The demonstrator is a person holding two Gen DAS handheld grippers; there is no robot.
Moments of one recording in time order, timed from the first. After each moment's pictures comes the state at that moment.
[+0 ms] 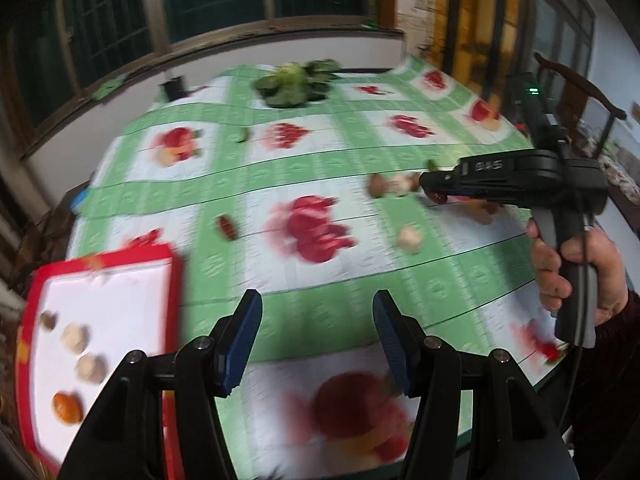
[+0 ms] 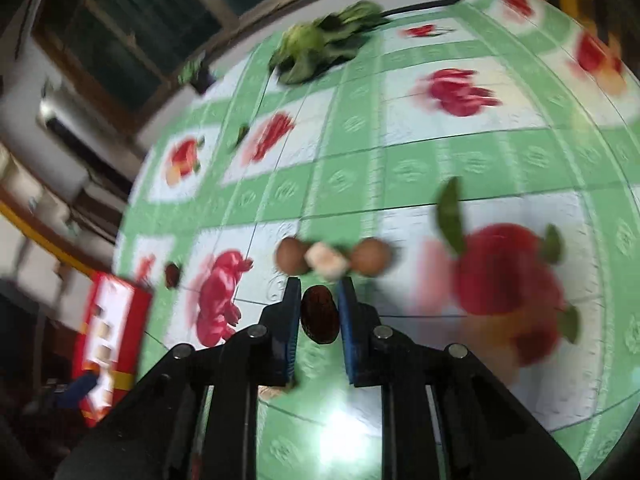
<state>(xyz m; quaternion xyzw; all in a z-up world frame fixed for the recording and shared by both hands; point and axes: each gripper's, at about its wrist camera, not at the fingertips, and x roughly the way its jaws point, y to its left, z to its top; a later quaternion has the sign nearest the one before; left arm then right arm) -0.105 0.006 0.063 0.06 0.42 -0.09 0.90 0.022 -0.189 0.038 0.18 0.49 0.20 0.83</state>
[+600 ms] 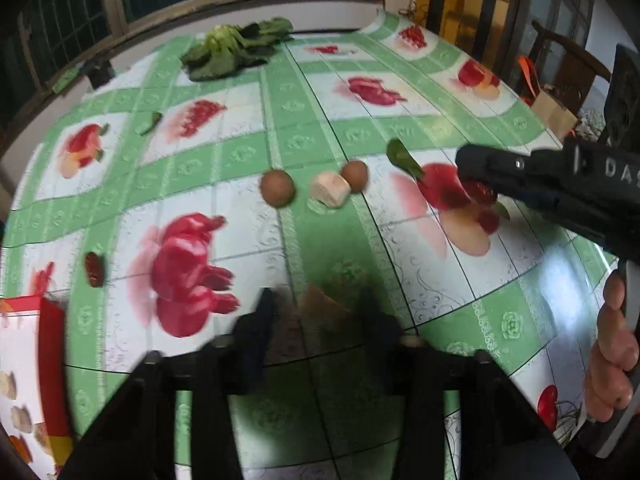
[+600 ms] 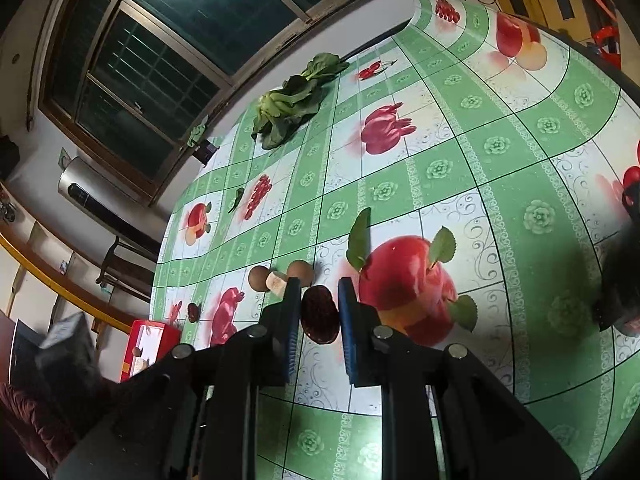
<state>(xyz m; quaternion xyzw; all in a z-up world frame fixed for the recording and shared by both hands) -0.030 -0.072 0.009 0.06 0.48 -0.12 0.87 0.000 -0.260 0.047 0.27 0.43 0.19 0.84</state>
